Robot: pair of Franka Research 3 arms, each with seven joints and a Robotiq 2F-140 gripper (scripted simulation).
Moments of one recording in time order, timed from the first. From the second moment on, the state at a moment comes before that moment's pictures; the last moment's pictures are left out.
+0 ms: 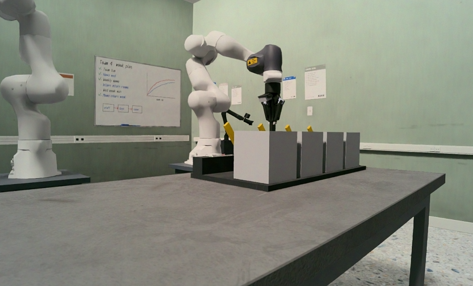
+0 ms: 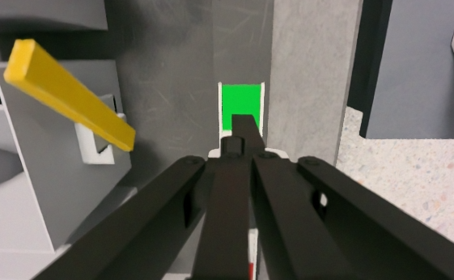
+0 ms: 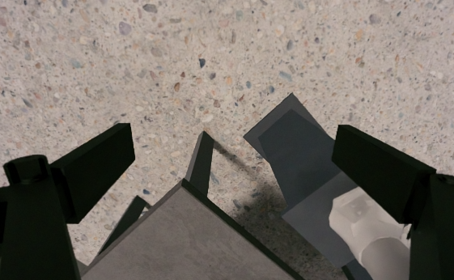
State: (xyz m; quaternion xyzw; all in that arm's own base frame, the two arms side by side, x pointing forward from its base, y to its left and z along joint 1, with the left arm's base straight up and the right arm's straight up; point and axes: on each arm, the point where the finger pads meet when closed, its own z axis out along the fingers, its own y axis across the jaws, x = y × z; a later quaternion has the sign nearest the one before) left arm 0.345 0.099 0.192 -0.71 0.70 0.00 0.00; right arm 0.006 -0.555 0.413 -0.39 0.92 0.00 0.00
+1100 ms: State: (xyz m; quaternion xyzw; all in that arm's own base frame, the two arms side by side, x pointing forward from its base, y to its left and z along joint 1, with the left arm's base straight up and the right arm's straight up) left arm 0.347 -0.126 0.192 -0.69 0.72 0.00 0.00; right arm 0.006 -0.555 0.413 -0.39 0.92 0.00 0.00
